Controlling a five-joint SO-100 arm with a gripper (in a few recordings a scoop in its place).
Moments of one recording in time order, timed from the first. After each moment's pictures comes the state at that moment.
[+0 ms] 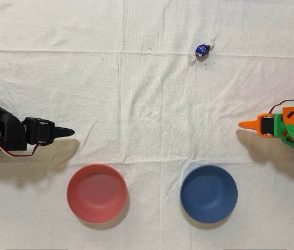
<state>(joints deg) 0.6 187.2 179.9 61.9 -7.1</state>
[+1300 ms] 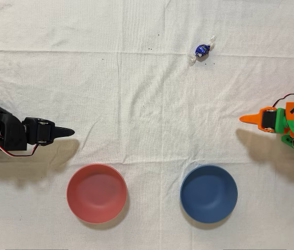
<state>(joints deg) 6.0 171.5 165.9 59.9 -4.3</state>
